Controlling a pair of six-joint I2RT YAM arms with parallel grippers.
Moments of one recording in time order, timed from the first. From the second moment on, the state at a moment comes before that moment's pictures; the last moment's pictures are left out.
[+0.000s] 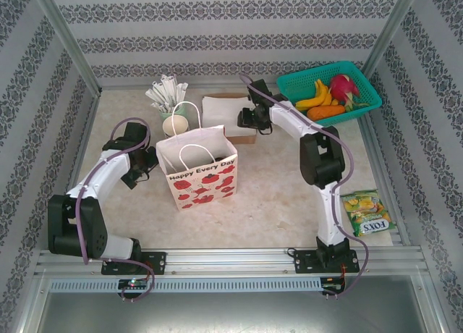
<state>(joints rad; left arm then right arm) -0.05 1.40 0.96 -0.83 -0.07 -0.90 0.37 2.20 1.83 -0.72 -0.11 0.45</state>
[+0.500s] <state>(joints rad) -0.12 1.49 1.00 -0.80 -0.05 -0.84 0.35 2.03 1.60 -0.75 -0.07 0.46</state>
